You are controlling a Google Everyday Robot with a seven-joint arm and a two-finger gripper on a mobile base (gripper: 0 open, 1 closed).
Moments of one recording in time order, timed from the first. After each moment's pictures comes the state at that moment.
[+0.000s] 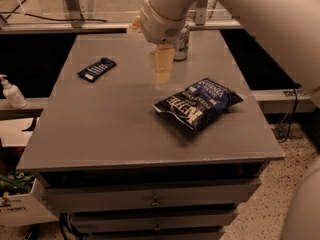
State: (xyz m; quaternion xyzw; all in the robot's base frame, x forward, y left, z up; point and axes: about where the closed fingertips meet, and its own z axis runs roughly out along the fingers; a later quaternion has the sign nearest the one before) arm 0.612 0.027 0.923 -0.84 0.50 0.01 0.21
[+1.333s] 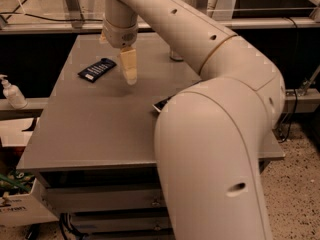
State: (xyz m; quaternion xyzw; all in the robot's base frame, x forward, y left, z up) arm 0.708 0.119 0.855 -0.87 0.46 -0.02 0.15
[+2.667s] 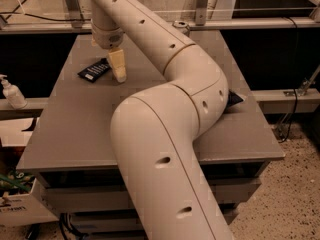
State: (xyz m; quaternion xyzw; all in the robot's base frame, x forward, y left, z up) arm 0.754 0.158 0.825 -0.88 0.46 -0.02 0.13
